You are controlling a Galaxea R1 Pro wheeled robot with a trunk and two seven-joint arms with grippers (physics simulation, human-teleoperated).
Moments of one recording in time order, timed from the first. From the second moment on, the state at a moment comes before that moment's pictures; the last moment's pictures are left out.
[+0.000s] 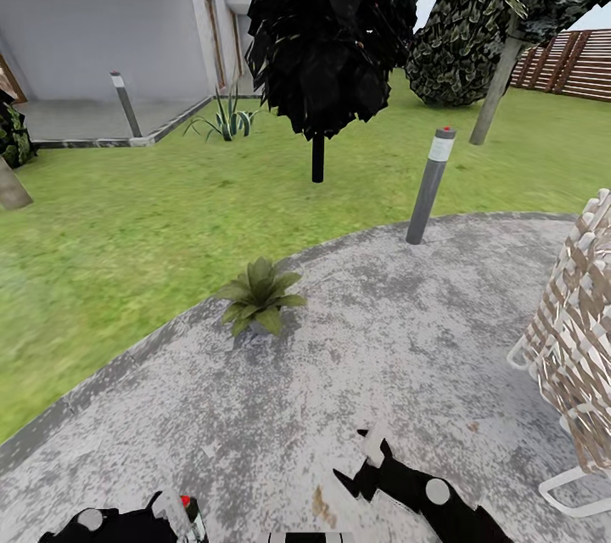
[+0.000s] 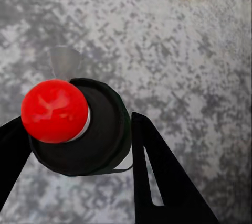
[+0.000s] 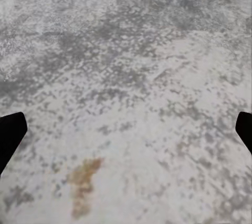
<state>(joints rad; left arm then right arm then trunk) -0.51 0.18 0.65 -0.21 -1.06 -0.36 -0.84 -0.45 -0.05 0.27 -0.49 0.25 -0.35 0.47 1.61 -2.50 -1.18</state>
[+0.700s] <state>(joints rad) -0.70 0.16 0.59 -0.25 -1.18 -0.30 -1.10 -0.53 0.06 0.26 -0.61 0.39 -0.33 0.67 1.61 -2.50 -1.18</state>
